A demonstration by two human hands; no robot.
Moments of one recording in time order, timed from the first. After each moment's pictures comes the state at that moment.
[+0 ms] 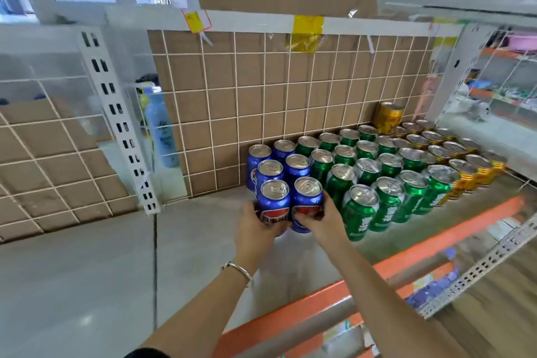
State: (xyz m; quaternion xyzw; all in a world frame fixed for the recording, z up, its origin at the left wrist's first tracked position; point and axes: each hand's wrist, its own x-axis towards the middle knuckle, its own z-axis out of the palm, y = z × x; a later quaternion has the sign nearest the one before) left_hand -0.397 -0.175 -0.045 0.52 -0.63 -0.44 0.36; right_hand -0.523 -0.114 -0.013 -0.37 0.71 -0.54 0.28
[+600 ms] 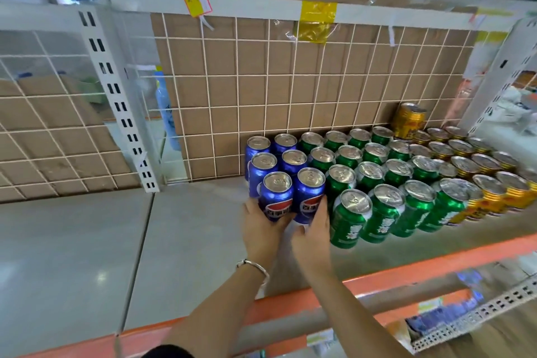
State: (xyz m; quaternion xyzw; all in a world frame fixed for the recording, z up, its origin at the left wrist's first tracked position) left_hand -0.454 -0.149 -0.050 0.59 -0.57 -0.37 0.44; right_hand -0.532 -0.101 -0.042 -0.42 0.74 -0.47 0.23
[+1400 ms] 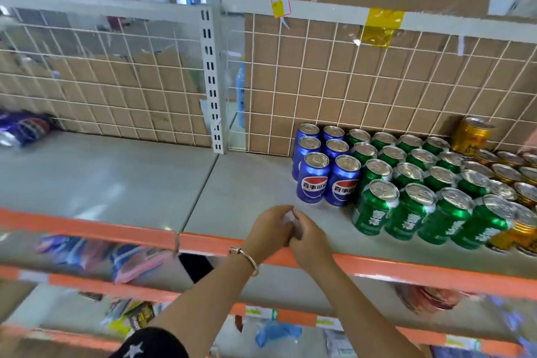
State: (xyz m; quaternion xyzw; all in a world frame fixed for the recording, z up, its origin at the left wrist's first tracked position) left_hand -0.407 -0.064 -0.034 0.60 -0.67 -0.33 0.28; right_hand -0.511 -0.043 -0.043 -0.61 0.66 -0.28 0.34
